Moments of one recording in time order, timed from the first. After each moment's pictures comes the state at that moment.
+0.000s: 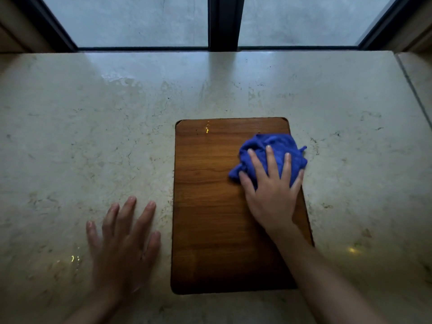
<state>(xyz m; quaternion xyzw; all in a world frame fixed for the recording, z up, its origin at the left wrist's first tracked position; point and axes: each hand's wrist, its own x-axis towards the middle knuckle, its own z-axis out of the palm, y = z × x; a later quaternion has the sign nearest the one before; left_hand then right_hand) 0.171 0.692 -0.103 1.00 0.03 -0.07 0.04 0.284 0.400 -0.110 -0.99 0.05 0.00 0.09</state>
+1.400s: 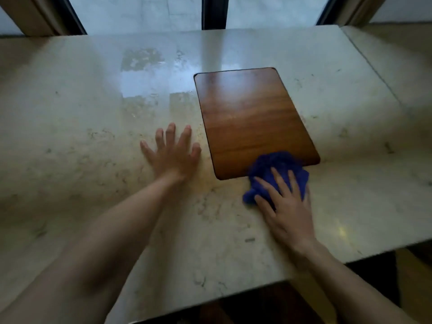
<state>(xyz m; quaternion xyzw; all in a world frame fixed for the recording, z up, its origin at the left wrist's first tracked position) 0.169 0.697 -0.118 0.99 0.02 -0.02 0.11 0.010 0.449 -0.104 -0.99 0.04 0.05 0.12</state>
